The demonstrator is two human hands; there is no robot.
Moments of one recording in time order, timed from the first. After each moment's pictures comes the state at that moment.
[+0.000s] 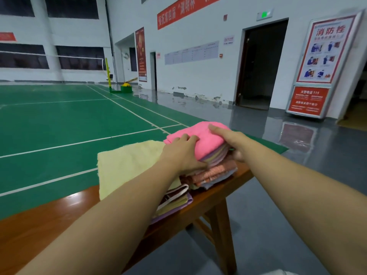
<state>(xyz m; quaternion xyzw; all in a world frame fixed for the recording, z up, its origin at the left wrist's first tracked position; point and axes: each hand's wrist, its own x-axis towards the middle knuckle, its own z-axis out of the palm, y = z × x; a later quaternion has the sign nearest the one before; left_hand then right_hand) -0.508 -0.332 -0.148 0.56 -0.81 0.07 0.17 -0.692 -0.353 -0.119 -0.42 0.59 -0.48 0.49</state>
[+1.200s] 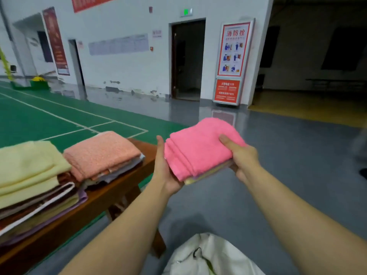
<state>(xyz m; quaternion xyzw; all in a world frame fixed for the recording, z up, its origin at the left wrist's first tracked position) -0.744 -0.238 -0.197 0.13 -0.29 -0.86 0.40 -0.922 -0.173 -0.171 -0.23 0.54 -0.74 0.32</state>
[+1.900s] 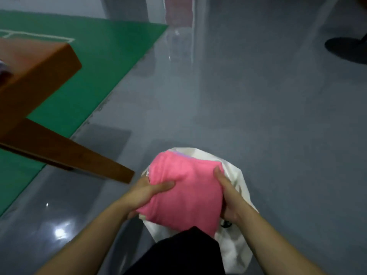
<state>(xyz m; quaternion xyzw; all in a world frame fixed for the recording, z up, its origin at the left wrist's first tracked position) -0.749 -0.198 -0.467 0.43 -0.59 -0.68 0.04 -0.929 -0.034 -0.487 0.03 0.52 -0.60 0.60</state>
